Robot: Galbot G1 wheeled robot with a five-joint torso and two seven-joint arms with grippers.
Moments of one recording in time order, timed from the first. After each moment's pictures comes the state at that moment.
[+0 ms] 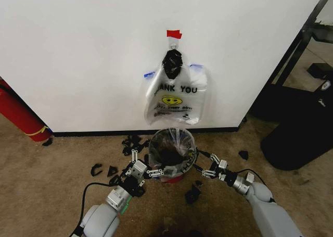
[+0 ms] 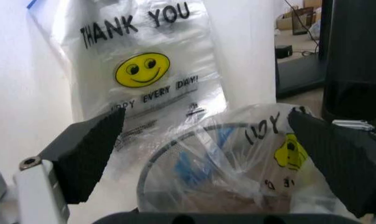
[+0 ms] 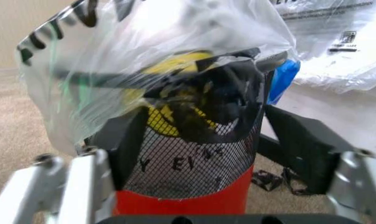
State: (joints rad) left arm 1.40 -1.10 -0.24 -1.97 -0.05 -0.28 0.12; right arm -0.97 1.22 0.44 1.06 0.49 0.52 -1.15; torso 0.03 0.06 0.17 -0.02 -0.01
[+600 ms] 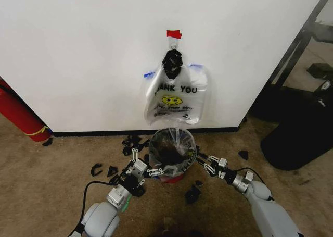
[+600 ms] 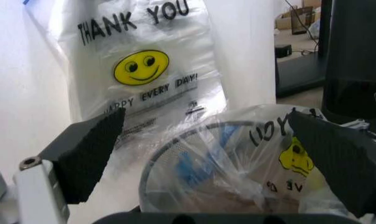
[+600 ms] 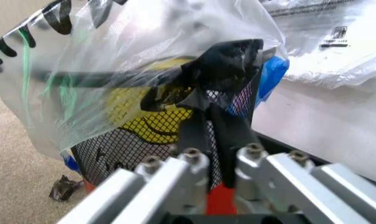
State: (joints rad) left arm 1.39 -1.10 -0.23 -1.95 -0.05 -0.29 0.12; right arm -0.95 1.22 0.43 1.02 0.49 0.54 -1.14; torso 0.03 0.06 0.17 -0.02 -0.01
